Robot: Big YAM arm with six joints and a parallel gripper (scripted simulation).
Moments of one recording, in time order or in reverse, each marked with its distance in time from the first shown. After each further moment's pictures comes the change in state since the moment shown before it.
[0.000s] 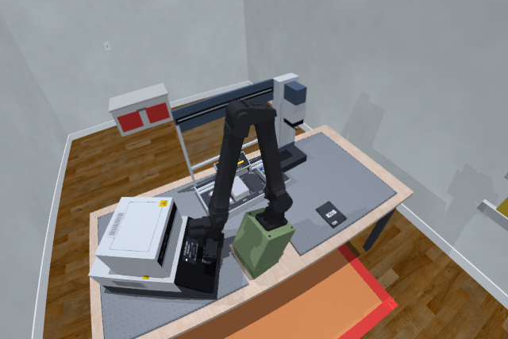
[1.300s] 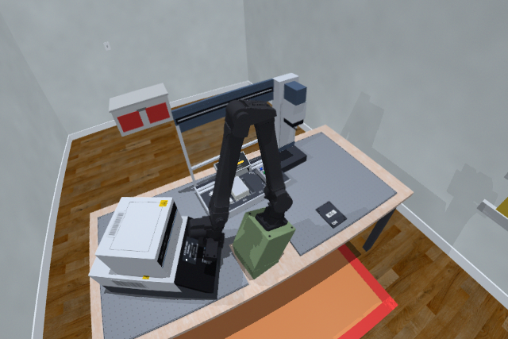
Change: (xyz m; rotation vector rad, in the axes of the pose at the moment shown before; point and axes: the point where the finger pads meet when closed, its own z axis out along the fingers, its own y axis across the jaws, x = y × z) arm 0.002 0.002 0.000 -0.003 0.001 0.004
